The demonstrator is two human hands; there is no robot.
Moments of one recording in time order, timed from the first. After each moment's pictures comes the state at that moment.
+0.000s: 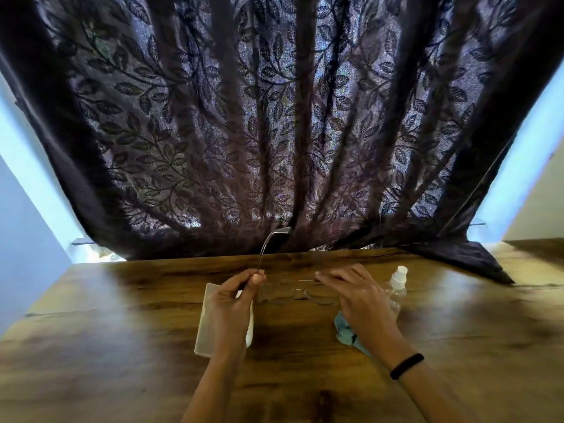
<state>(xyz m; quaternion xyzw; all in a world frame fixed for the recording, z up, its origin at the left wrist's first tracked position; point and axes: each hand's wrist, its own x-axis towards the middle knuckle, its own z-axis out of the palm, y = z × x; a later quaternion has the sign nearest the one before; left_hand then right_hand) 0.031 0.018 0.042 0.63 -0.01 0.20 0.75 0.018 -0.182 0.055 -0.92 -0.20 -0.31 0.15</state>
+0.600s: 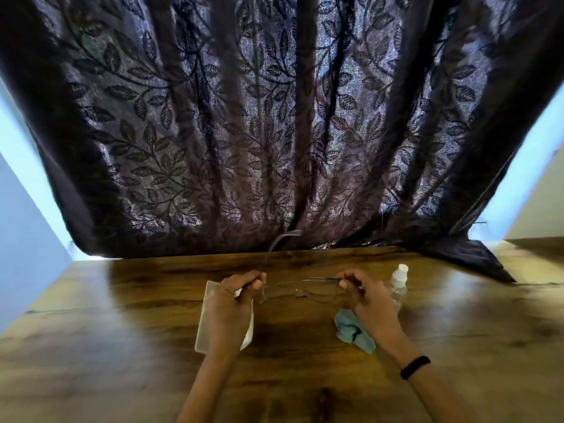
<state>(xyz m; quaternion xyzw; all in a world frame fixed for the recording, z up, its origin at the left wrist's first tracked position) 0.027 0.025 0.049 0.78 -0.04 0.24 0.57 0.024 -0.192 0.040 -0.86 -0.03 -0.19 0.48</state>
